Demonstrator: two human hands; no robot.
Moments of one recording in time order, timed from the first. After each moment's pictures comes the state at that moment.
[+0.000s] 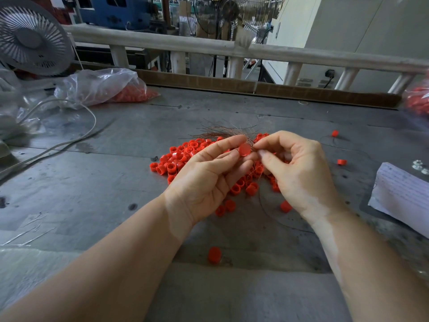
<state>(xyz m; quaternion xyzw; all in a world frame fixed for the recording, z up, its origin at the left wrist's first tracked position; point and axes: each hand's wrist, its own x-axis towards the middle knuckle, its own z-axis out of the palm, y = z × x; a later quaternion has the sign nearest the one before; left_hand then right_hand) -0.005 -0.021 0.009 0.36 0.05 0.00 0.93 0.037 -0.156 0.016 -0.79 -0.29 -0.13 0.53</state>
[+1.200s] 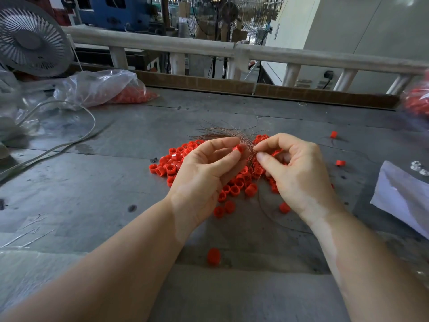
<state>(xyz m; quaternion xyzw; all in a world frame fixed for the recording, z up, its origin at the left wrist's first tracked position) -0.003 -0.021 0.000 0.44 0.01 0.10 0.89 0.040 -0.158 0.012 -0.81 -0.26 -0.15 0.51</state>
